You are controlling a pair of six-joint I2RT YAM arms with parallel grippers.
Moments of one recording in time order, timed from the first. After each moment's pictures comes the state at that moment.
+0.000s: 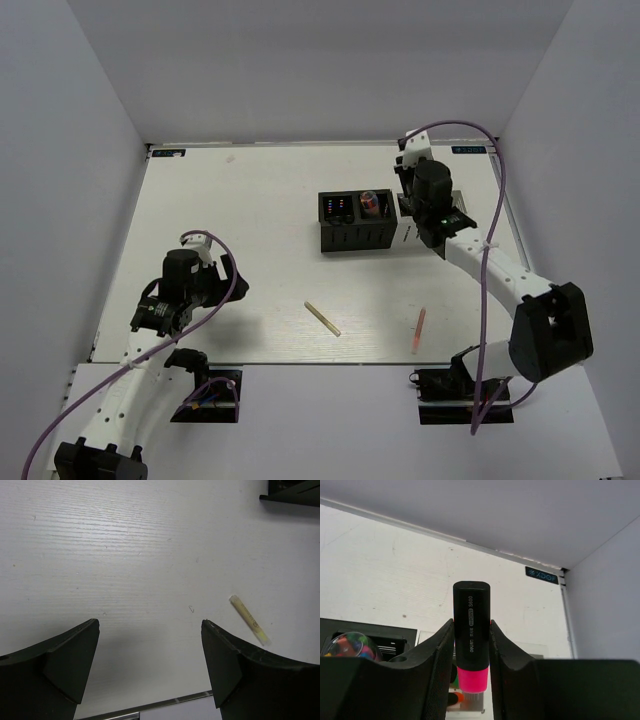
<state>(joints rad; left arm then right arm) -0.19 0.64 0.55 -0.66 0.12 -0.39 0.46 1.38 1.01 0.18 0.42 -0.28</state>
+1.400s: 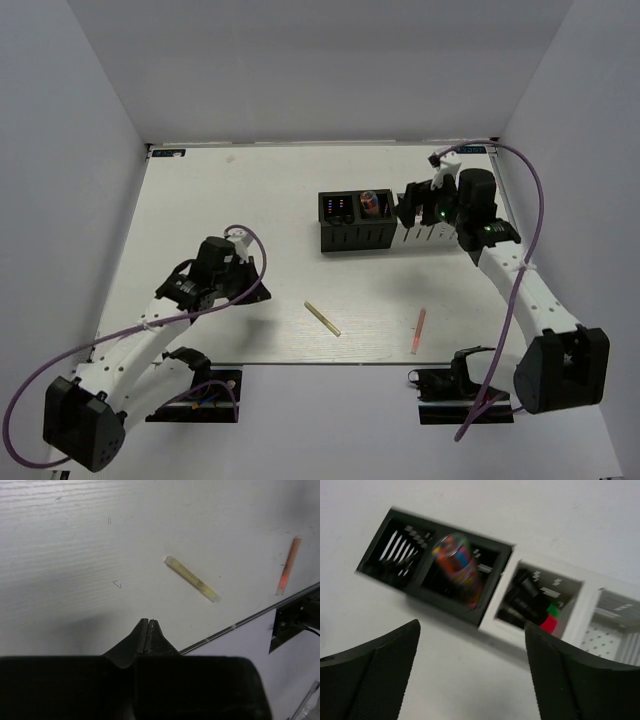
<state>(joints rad) -0.42 0.87 0.60 -0.55 0.29 -0.51 0.20 1.22 0.95 -0.15 -0.33 0.02</state>
